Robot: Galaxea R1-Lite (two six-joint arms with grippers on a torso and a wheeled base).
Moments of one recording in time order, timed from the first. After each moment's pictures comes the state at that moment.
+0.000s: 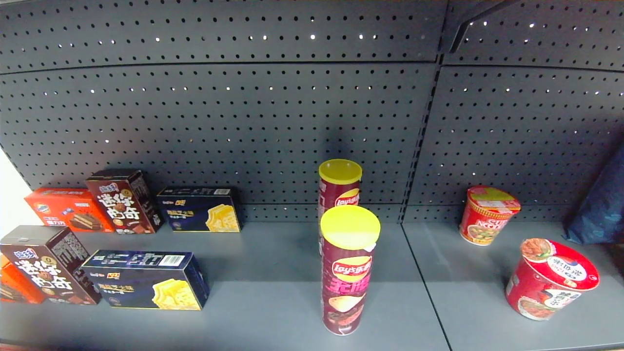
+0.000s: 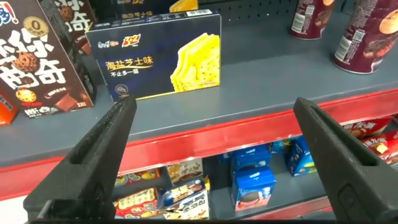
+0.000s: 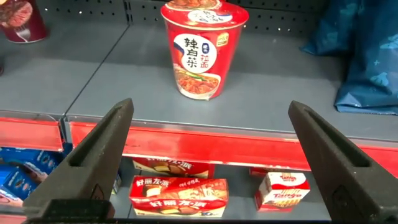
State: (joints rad) left arm -0.06 0.09 0.00 -0.07 -0.17 0.02; right arm 0.16 0.10 0.00 -0.07 -0.12 -0.06
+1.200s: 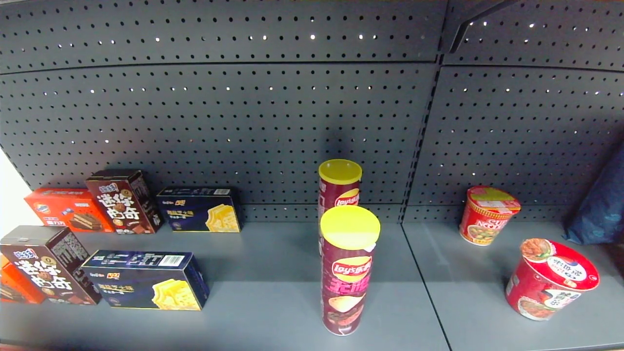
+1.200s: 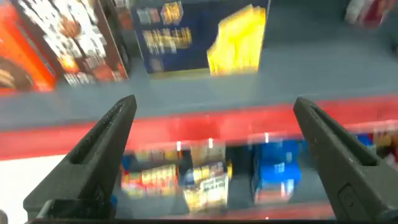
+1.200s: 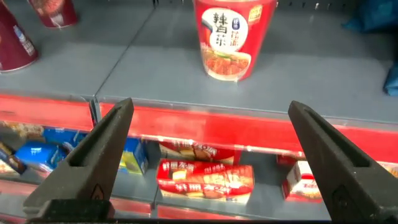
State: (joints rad) left arm -0.06 0.10 0.00 0.00 -0.01 0.03; right arm 0.16 0.10 0.00 0.00 -0.03 0.01
